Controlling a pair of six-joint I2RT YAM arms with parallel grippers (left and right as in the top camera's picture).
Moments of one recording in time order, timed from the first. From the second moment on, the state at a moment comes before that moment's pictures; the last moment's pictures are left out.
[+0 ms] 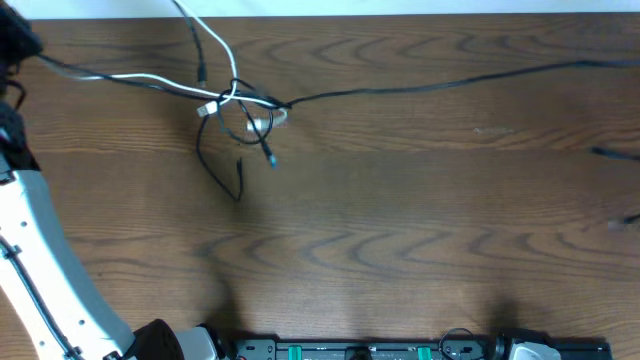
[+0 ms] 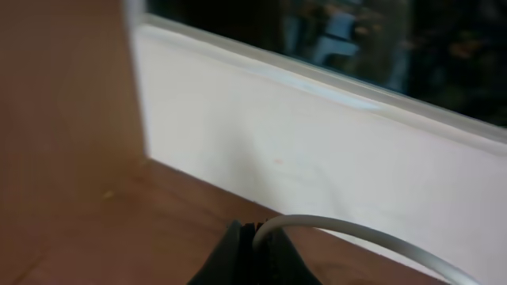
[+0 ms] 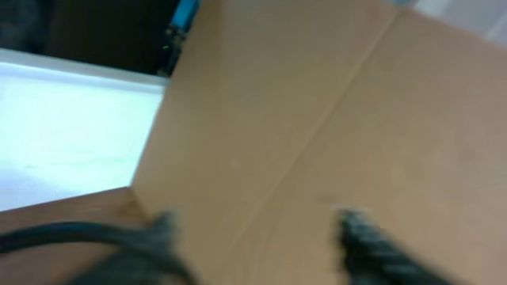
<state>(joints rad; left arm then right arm) 0.48 1.50 1.92 -0.67 0.21 -0.15 -0.14 1.13 1.81 -0.65 0.71 -0.46</state>
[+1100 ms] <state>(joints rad) -0.15 1.50 1.92 -0.61 0.27 -0.17 0.03 1.40 1.76 -1.17 -0.42 -0.25</state>
